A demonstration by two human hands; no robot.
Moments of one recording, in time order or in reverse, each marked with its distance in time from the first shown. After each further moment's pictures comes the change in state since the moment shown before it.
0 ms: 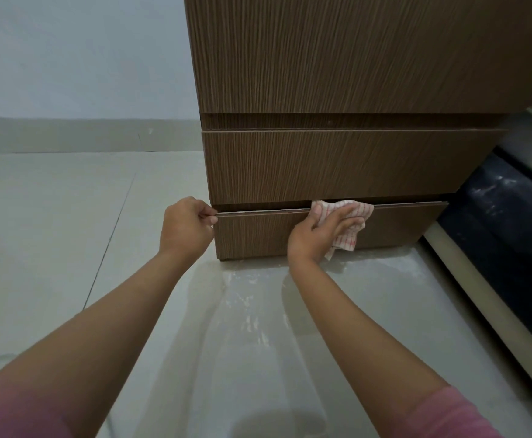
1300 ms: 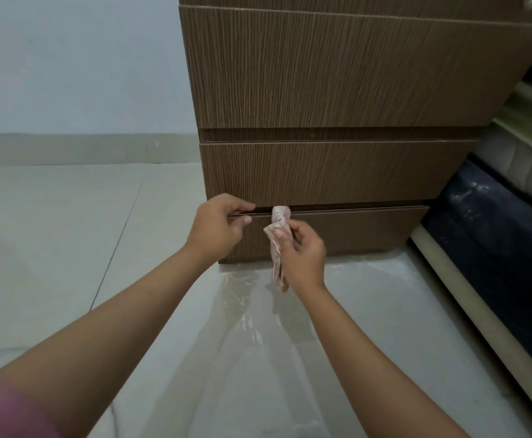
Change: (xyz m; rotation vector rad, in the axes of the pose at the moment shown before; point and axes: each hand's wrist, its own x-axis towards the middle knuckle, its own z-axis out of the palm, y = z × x) left_hand -0.026 0.064 -0.010 -0.188 -0.128 0.200; right_hand -0.031 -0.020 -0.062 0.187 -0.524 -0.088
